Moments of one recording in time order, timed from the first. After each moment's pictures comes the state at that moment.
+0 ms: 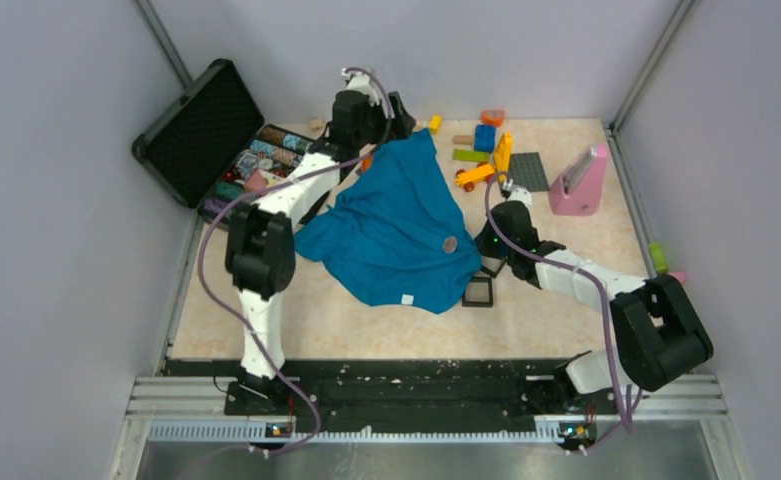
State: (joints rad) left arm -0.38 2.14 1.86 0.07 0.09 -0.46; right arm 0.47 1.40 0.69 0.05 0.17 0.59
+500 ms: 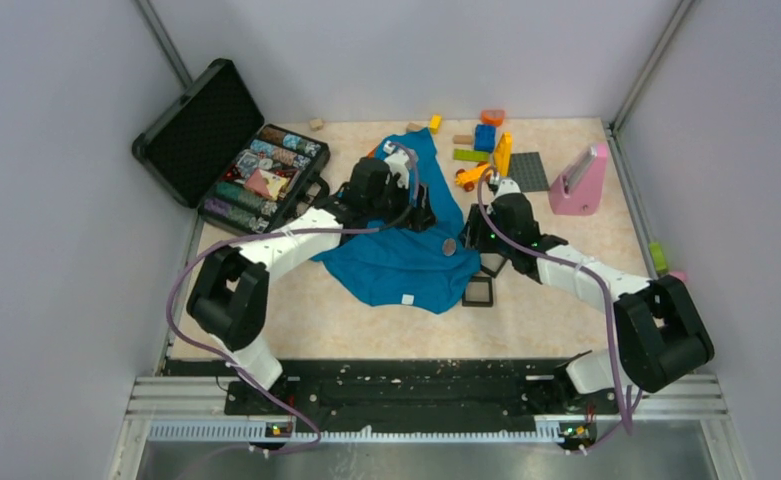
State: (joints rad) left arm -0.57 1.67 1.23 -0.07 0.27 -0.34; right arm 0.45 1.40 0.75 0.02 0.01 0.45
